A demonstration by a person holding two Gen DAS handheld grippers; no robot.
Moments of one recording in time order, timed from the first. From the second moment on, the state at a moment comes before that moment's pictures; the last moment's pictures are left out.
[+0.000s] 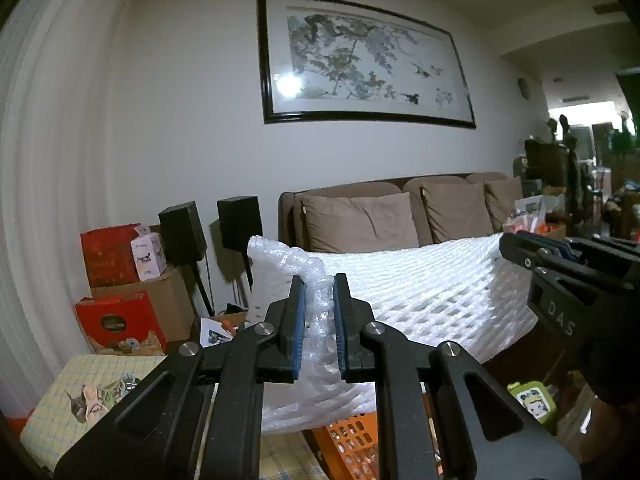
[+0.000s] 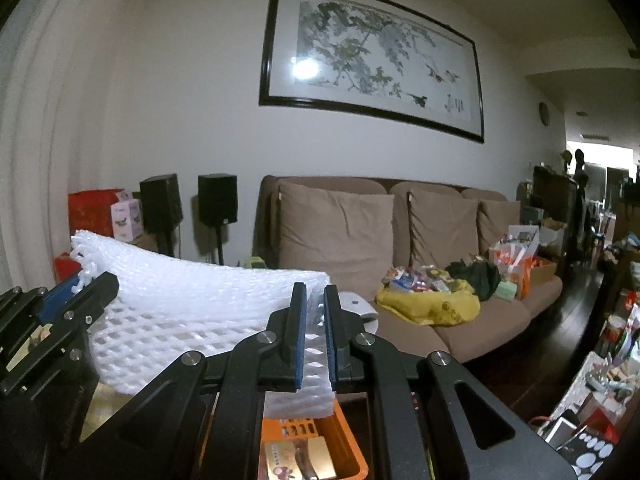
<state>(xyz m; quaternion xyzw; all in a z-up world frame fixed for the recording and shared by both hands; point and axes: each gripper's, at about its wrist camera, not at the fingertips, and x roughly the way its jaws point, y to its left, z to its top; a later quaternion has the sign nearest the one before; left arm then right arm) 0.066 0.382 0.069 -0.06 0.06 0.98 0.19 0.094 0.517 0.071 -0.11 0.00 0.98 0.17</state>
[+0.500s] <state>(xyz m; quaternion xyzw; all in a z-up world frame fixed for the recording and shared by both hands) 0.063 0.384 0.066 -0.08 0.05 0.97 0.22 0.095 0.540 0.069 -0.12 0.04 0.98 0.16</state>
